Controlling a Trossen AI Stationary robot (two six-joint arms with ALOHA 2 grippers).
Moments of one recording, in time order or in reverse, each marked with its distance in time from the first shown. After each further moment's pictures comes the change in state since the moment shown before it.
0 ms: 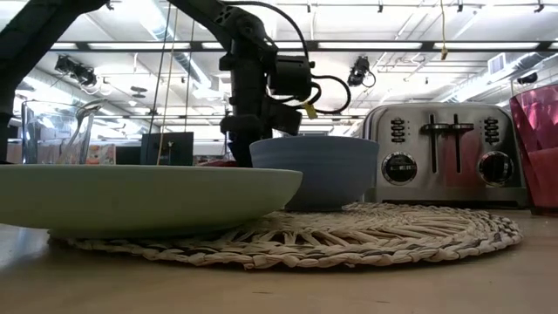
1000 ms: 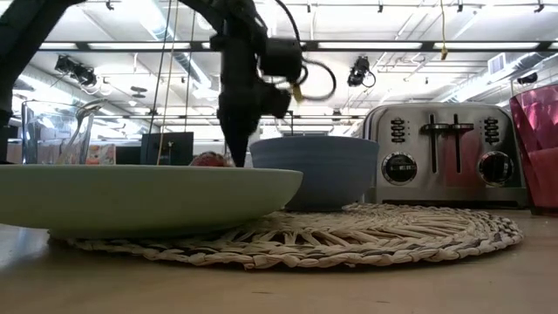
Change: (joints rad) left arm 0.002 -0.103 0.000 -0.117 0.000 -0.217; right arm 0.000 0.000 0.000 -0.003 -0.001 -0.089
